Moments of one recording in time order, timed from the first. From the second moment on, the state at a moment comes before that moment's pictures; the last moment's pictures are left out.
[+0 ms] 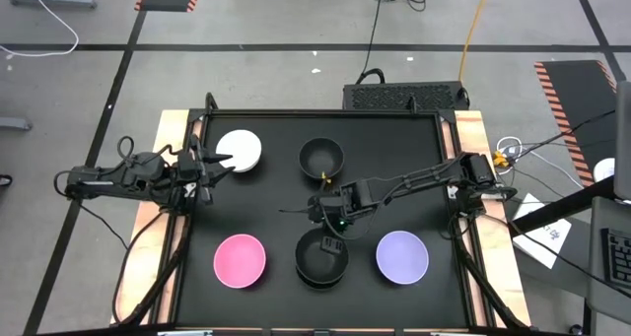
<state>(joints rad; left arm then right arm) -0.07 0.20 0.40 -0.22 -0.34 0.12 0.18 1.91 1.56 -0.79 -0.13 0.45</state>
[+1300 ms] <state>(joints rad) -0.07 0.20 0.40 -0.24 -0.34 0.10 0.17 1.92 1.56 -0.72 -0.19 0.50</state>
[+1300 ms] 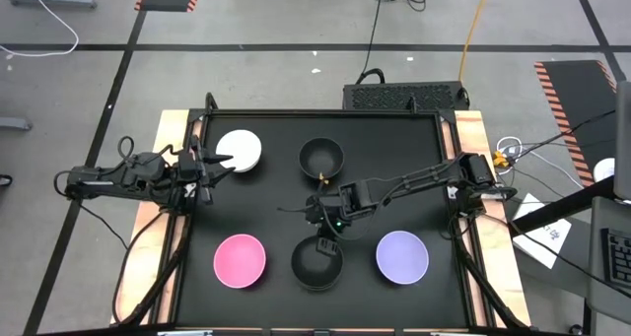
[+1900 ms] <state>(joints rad) -0.07 0.20 0.40 -0.24 -0.34 0.09 0.16 1.92 1.56 -0.75 -0.26 0.47</state>
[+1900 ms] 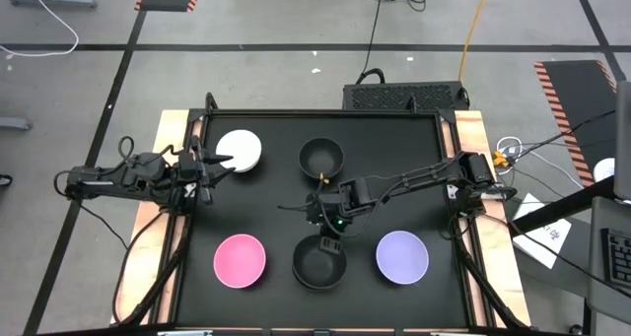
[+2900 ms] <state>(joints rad) -0.07 0.20 0.40 -0.26 -0.31 0.08 0.20 2.19 1.89 -1.05 -0.04 0.42</state>
